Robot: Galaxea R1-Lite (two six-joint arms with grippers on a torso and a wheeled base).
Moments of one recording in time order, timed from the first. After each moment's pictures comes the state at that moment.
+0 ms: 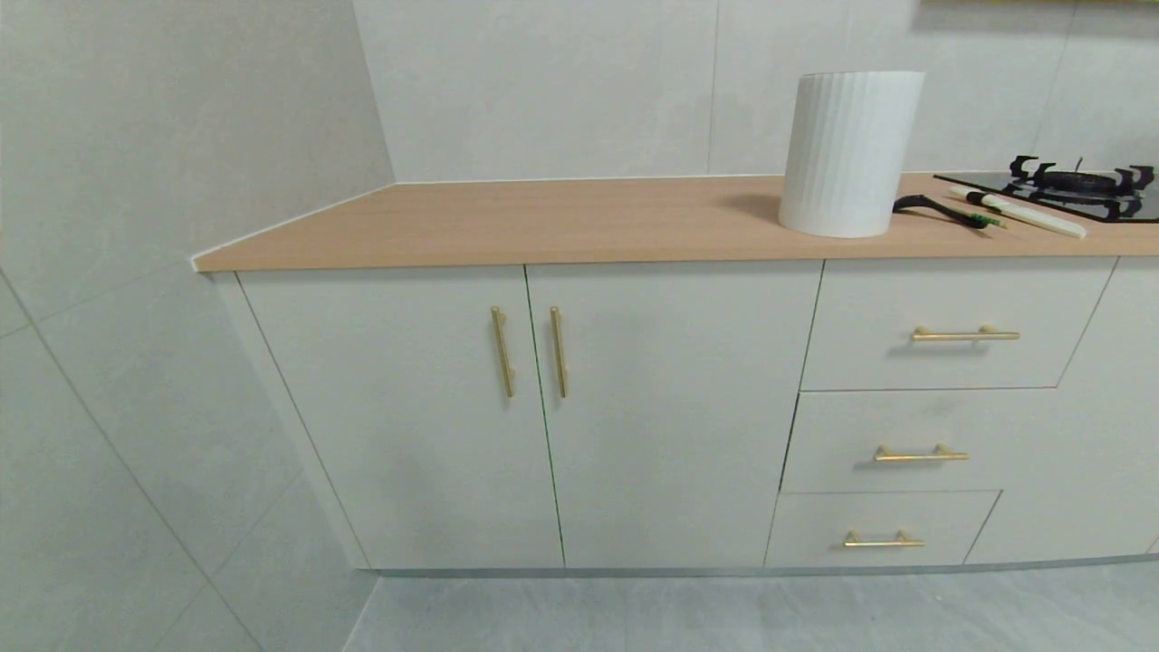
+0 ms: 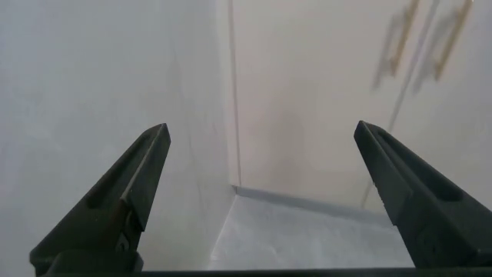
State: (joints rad) left arm 0.00 0.01 -0.07 0.03 0.23 0.03; right arm 0.00 0.01 -0.15 0.03 -0.36 0.06
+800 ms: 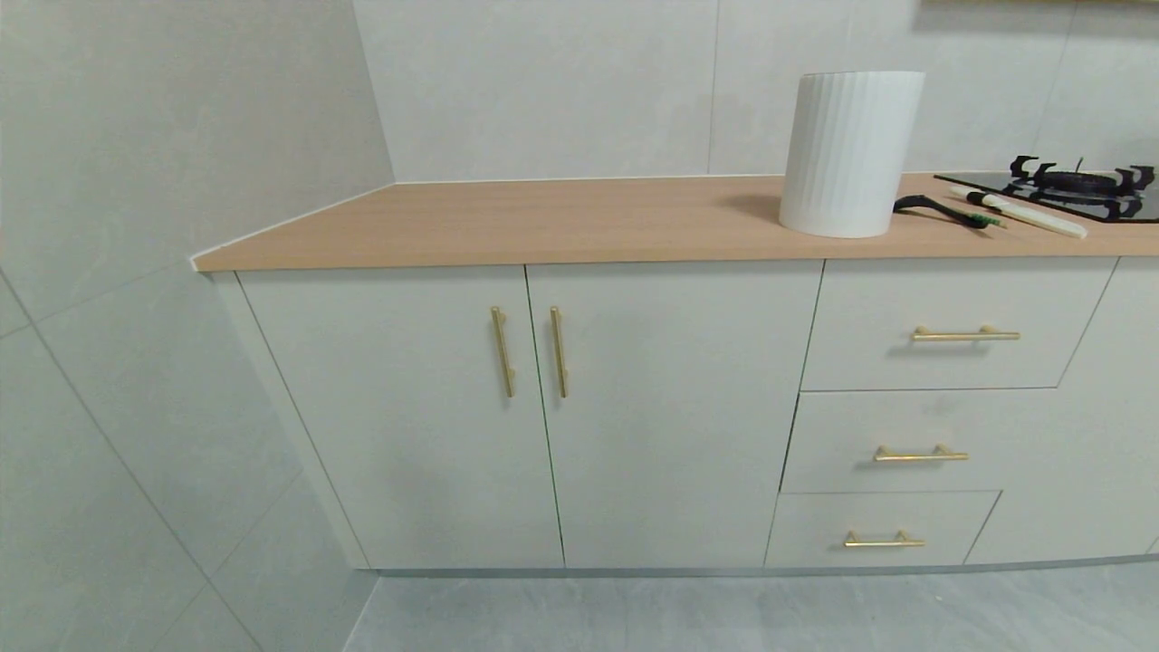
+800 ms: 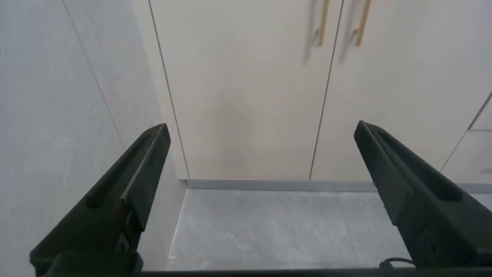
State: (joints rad) left arm 0.00 0.00 0.00 0.00 0.03 0.00; right arm 0.00 0.00 0.00 0.00 0.00 -0.03
